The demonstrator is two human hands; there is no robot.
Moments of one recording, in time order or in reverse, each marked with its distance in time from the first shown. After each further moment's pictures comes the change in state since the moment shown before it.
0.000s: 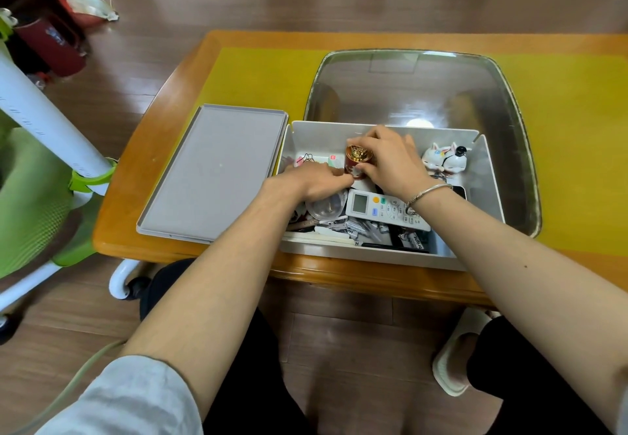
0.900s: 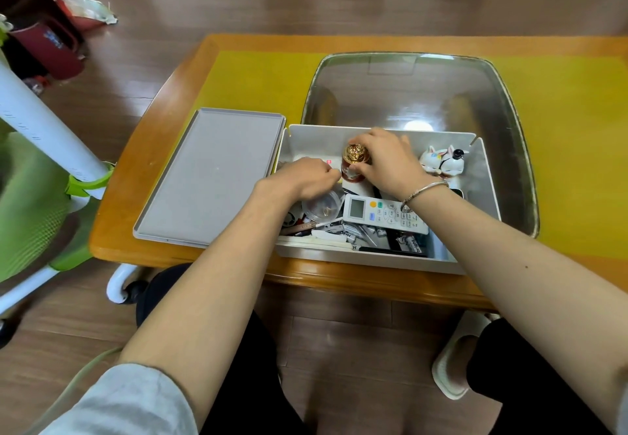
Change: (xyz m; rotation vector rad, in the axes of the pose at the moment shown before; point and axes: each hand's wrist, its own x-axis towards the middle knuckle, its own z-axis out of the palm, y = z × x) left_hand 0.016 -0.010 -0.002 0.004 0.120 0.050; right_hand 0.010 -0.004 -0.003 0.001 -0.039 0.059
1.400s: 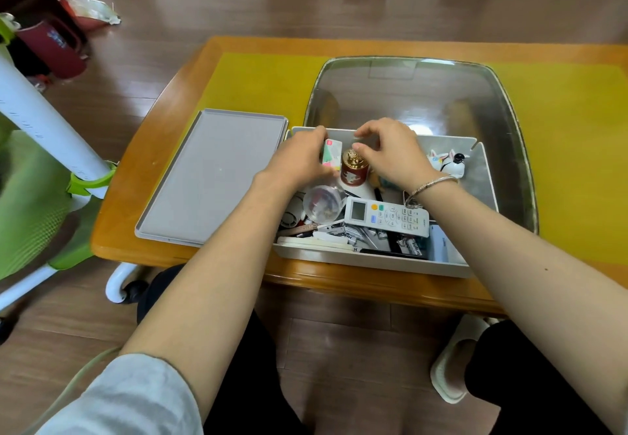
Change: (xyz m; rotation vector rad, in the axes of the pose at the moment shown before) left_hand -0.004 -0.005 -0.020 -0.102 0.375 0.108; right_hand 0.005 -0.003 -0.018 0.192 0.122 0.025
